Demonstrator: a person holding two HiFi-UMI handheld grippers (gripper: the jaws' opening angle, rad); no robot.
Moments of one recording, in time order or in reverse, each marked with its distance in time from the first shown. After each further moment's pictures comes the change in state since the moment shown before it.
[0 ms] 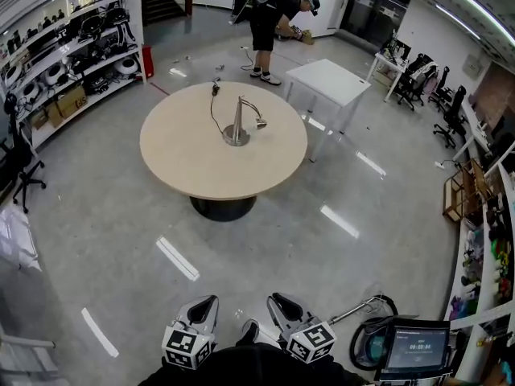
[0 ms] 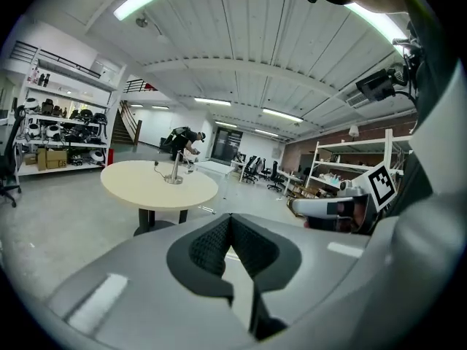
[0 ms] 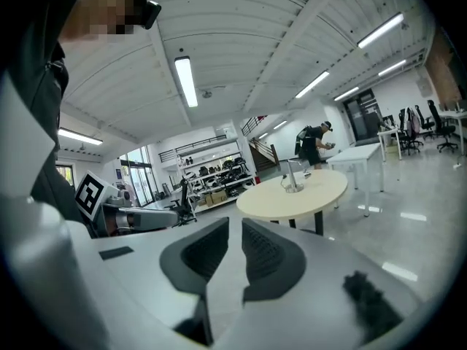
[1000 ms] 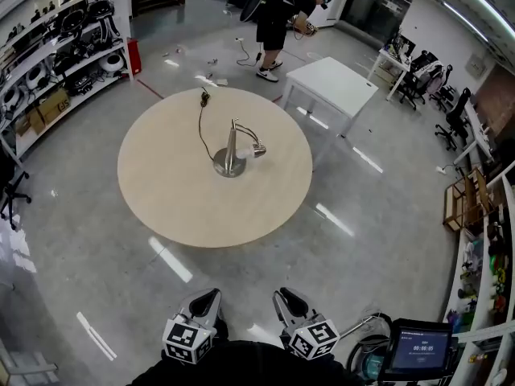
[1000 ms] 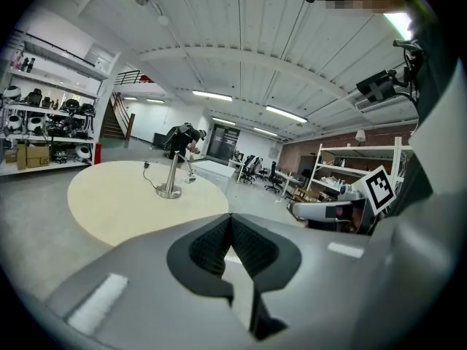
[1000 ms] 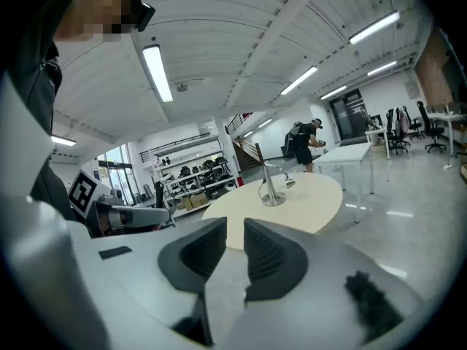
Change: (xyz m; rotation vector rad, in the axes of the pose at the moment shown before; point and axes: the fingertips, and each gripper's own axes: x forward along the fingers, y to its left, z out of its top) left arm 0.211 0.120 0.095 -0.016 0.012 -0.064; right arm 0.173 -0.172 0.076 0.039 0.013 -0.112
